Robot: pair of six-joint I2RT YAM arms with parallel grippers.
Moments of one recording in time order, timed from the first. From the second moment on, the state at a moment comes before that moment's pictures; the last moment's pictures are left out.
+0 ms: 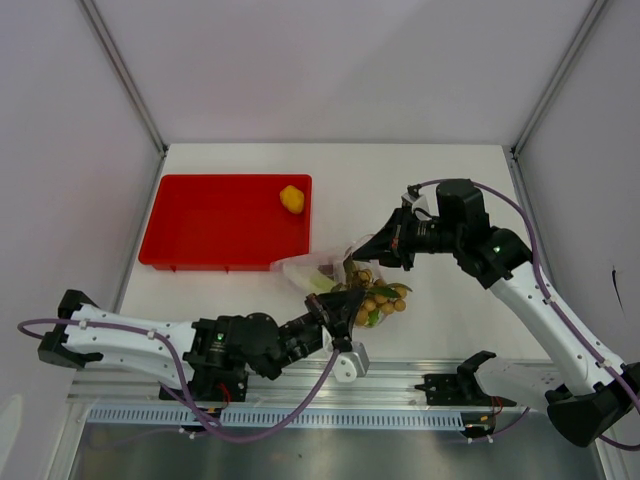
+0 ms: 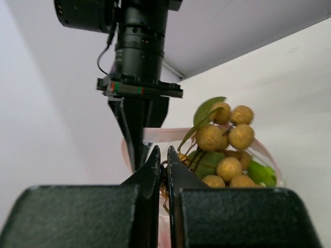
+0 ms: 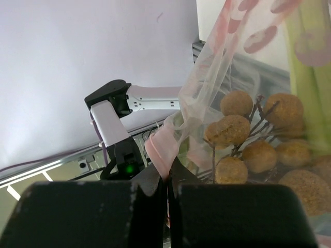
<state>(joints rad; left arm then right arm) -1.67 1.01 0.90 0.16 -0.58 0.83 0.55 1.09 1.20 -0.61 -0.72 1.28</state>
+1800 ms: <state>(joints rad) -1.63 1.19 1.04 -0.13 -0.44 1.04 0.54 1.09 1.20 -0.62 -0.75 1.25</state>
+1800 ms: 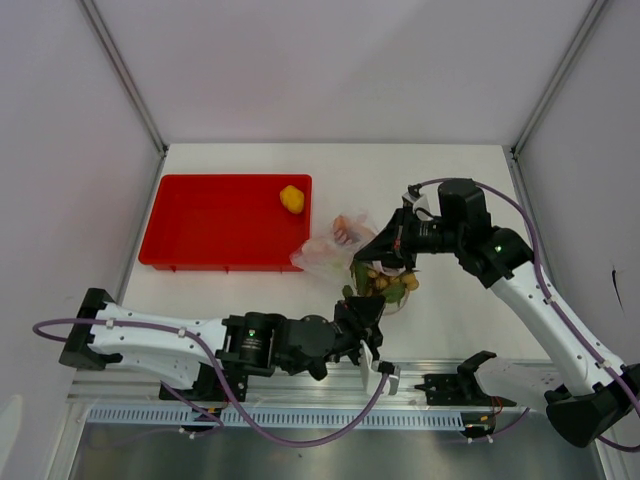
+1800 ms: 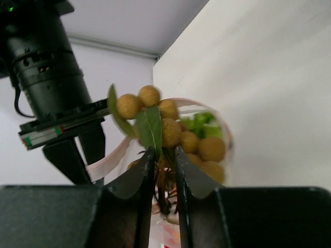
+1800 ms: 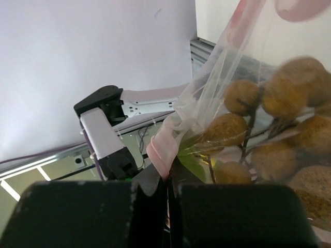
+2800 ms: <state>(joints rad) -1.54 1.36 1.24 -0.43 -0.34 0.96 0.54 1.04 1.20 -0.67 -0.73 1.17</state>
